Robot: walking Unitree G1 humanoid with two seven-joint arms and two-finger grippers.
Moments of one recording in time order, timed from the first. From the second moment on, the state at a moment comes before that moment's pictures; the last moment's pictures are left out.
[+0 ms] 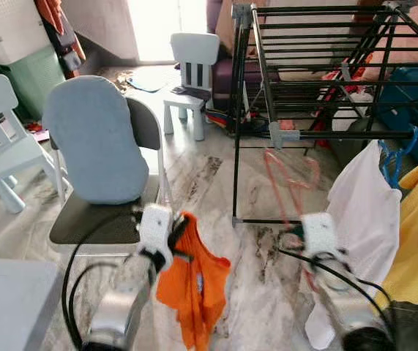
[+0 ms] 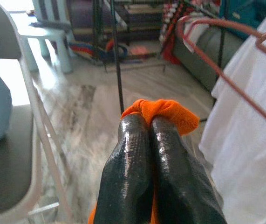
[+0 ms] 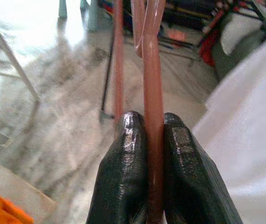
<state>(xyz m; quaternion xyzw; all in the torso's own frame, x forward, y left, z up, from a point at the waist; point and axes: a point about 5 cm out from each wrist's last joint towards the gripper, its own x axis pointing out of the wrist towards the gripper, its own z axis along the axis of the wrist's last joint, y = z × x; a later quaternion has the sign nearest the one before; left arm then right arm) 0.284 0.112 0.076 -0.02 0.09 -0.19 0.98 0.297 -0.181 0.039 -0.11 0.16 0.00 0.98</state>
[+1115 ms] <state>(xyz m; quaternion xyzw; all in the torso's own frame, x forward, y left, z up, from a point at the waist) 0.290 0.130 0.075 -0.03 0.09 -0.15 0.98 0.304 -0.160 0.050 -0.08 0.13 0.09 0.98</state>
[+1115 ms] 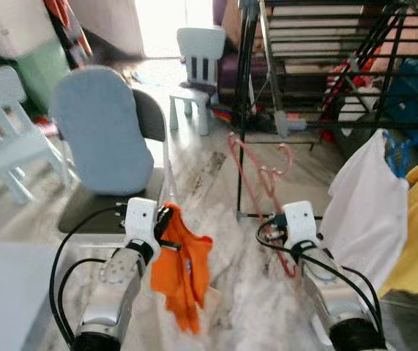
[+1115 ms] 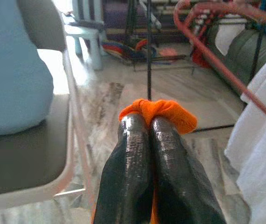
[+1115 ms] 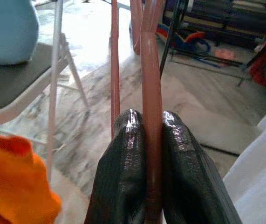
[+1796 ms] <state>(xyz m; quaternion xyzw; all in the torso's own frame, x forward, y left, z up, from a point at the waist) 0.290 0.123 0.081 -0.02 0.09 -0.16 0.98 0.303 -0.168 0.053 -0.10 0.14 0.07 0.98</state>
